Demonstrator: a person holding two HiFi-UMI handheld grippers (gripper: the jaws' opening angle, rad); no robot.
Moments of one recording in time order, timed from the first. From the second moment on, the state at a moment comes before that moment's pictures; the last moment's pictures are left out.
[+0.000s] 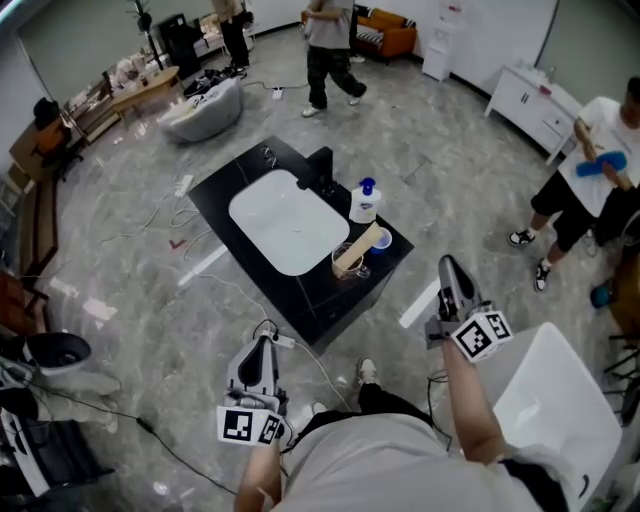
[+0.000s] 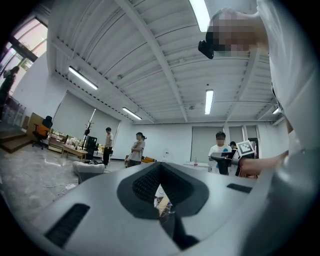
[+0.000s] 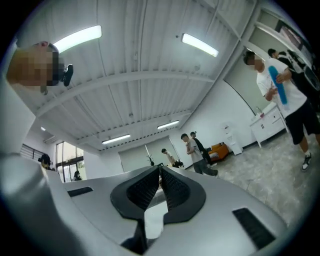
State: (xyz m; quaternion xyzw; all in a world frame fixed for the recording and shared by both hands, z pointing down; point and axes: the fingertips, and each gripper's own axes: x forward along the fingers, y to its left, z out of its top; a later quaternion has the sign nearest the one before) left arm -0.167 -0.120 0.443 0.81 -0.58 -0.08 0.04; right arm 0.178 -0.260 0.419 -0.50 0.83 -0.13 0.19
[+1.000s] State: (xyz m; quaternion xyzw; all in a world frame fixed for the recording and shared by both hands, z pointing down) left arm -0.147 -0.116 0.440 0.83 -0.55 -0.09 0.03; right arm 0.125 -0.170 0.377 -0.46 0.88 0.03 0.07
